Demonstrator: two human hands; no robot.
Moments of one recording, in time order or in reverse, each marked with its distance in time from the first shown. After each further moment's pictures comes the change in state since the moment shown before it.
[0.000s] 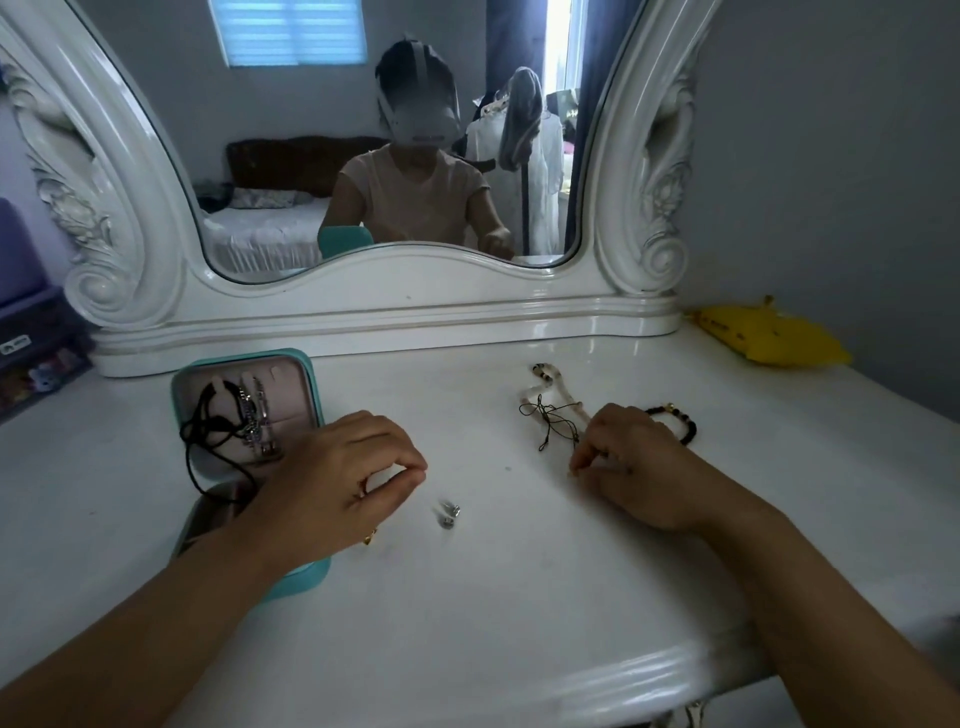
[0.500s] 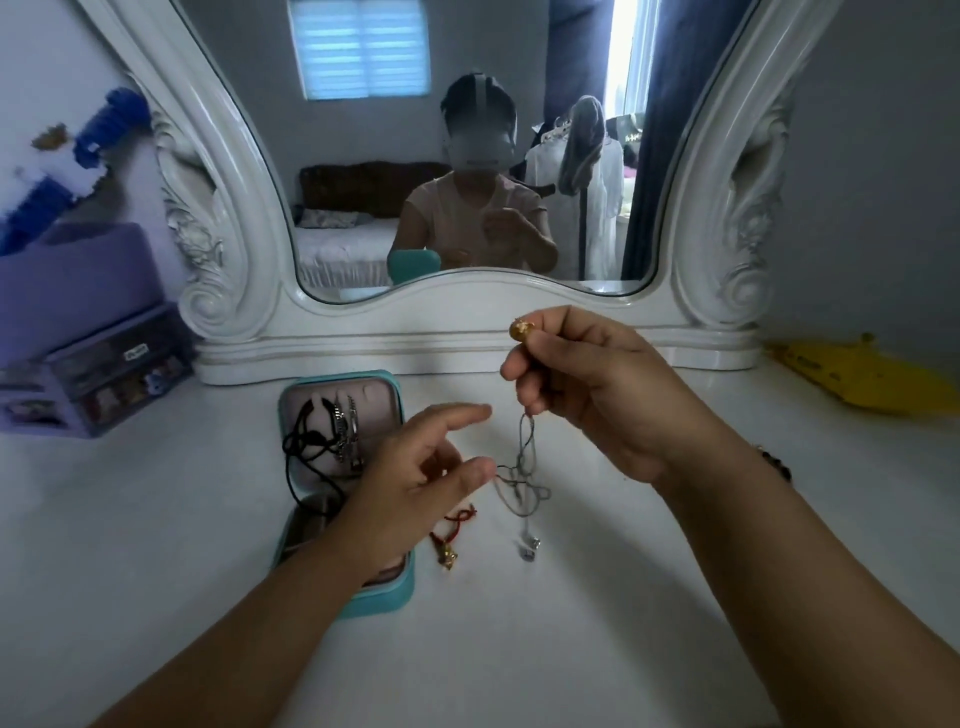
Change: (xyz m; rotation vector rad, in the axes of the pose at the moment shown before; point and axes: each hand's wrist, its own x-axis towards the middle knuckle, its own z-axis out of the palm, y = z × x) left_hand 0.001 0.006 -0.008 -0.614 0.166 -0.496; right_hand 0.060 -0.132 -0.028 1.273 -0.005 -0.135
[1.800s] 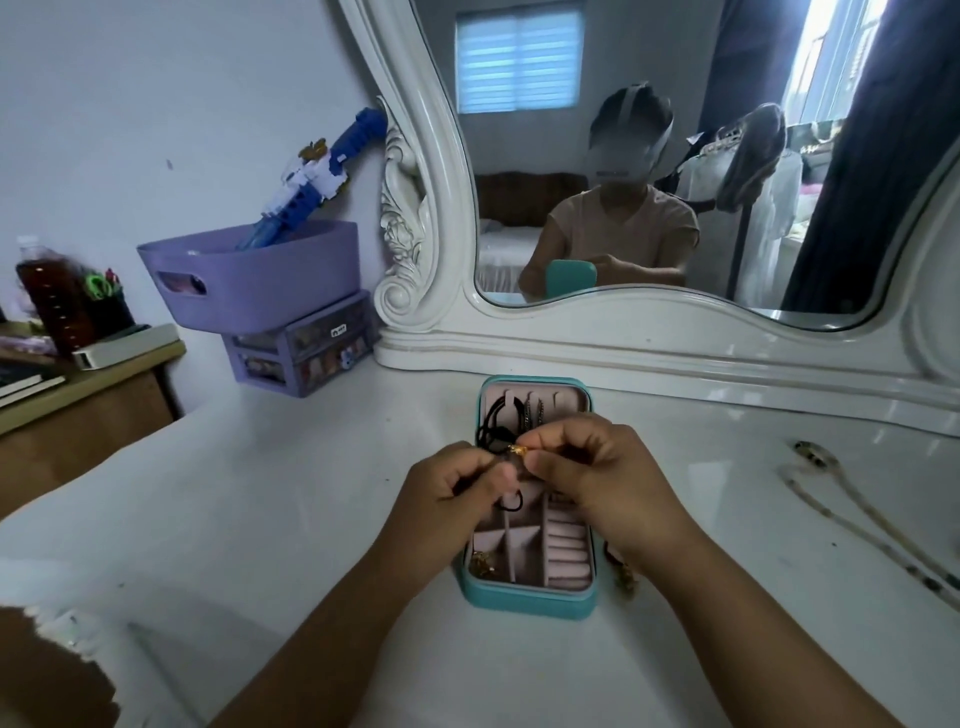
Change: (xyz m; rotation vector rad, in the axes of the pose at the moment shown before) left_hand -0.053 -0.019 -0.086 0.155 0.306 -0.167; right_hand 0.026 0.083 0.105 -0.381 0.002 -0.014
